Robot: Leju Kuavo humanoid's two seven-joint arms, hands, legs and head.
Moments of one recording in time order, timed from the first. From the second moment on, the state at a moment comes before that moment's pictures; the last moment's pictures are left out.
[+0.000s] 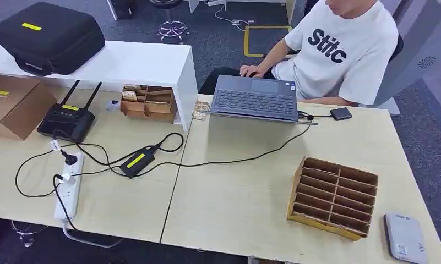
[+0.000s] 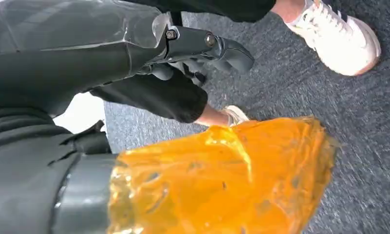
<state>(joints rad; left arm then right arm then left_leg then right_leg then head) -0.10 0.05 0.69 -0.21 -1.25 -0.09 0.23 -0.18 -0.02 -0.28 -0.24 0.82 0.15 0.26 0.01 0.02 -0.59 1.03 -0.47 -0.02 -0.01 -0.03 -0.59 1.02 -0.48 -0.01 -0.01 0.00</state>
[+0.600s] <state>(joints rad) -0.11 0.05 0.69 -0.21 -1.23 -0.11 0.21 -0.18 -0.02 -0.28 -0.24 0.82 0.15 0.25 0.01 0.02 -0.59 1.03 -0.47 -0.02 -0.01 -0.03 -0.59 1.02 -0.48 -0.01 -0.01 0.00</state>
